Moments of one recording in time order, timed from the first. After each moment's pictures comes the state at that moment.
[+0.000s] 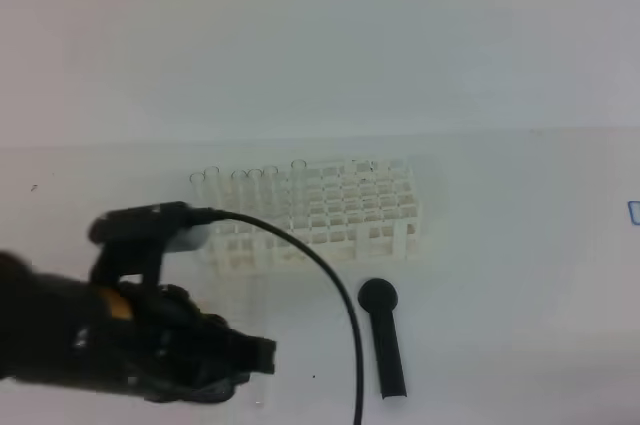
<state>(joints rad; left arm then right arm) -0.54 1.11 -0.76 -0.24 0.62 -0.13 -0.08 -0.01 0.02 0.22 0.37 -0.32</state>
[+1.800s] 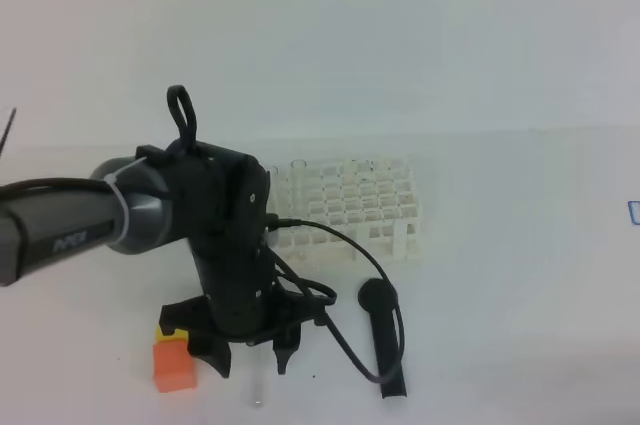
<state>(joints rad) -0.60 1.91 -1.27 0.04 0.97 -0.50 -0.08 -0.01 0.02 0.22 0.37 -0.32</state>
